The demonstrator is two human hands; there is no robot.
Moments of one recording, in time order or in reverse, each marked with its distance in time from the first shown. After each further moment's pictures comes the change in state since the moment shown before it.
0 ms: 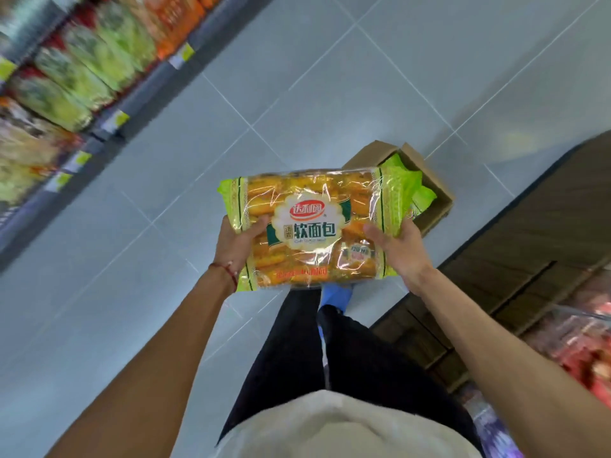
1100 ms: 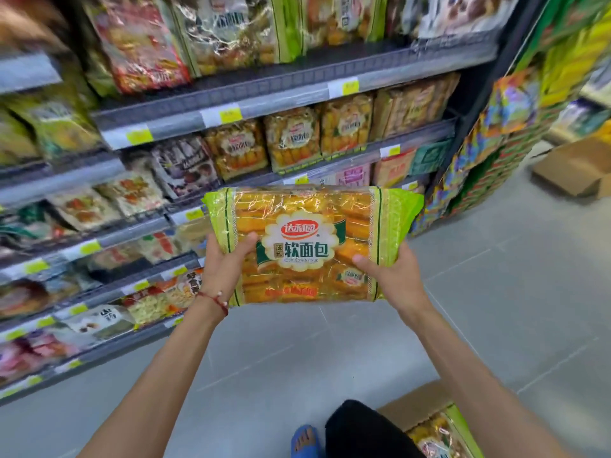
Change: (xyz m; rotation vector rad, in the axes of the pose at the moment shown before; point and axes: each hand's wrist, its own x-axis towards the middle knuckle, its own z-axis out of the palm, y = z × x) left_hand -0.071 0.341 -0.294 -0.237 0.429 0.618; right_hand -0.052 -0.422 0.258 -0.088 -0.167 -0.695
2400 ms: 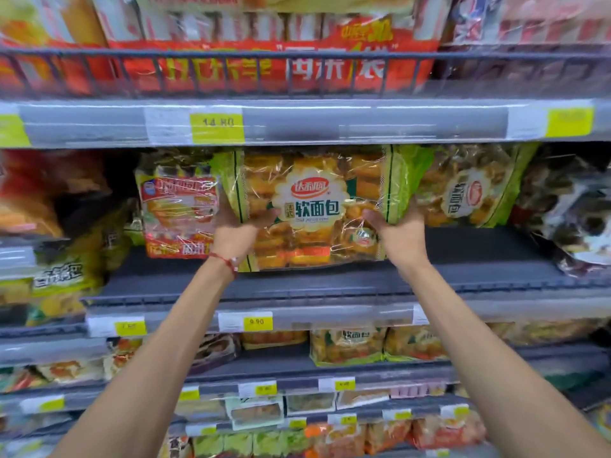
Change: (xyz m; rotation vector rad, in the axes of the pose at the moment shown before) left_hand 0.462 0.232 0.026 0.002 0.361 0.277; right_hand 0.537 -0.236 0.178 -0.019 -0.123 -0.380
